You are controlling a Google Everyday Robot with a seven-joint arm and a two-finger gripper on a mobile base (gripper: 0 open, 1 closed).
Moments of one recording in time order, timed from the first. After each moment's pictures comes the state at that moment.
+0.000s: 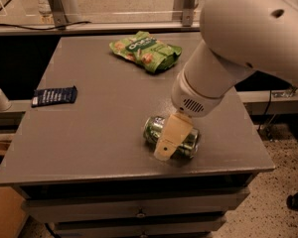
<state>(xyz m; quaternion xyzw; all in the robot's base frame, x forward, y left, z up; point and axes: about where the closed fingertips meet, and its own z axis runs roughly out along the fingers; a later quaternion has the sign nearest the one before) 0.453 -0.058 0.866 -0.57 0.80 0.06 0.18</state>
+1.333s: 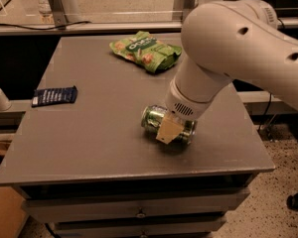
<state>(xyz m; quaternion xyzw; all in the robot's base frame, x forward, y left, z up) 0.468 -0.058 0.836 -0.54 0.83 0.04 0.15</state>
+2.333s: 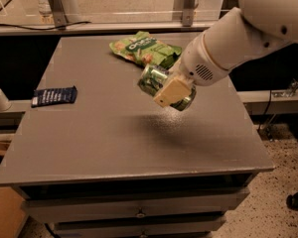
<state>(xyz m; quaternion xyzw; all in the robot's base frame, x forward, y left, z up) 0.511 -0.047 0.911 -0.54 0.77 0.14 0.30</state>
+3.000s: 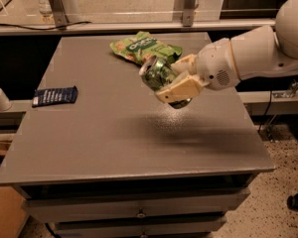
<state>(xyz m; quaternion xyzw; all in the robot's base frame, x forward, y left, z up) 0.515 -0.050 0.921 -0.55 0.68 0.29 0.40</state>
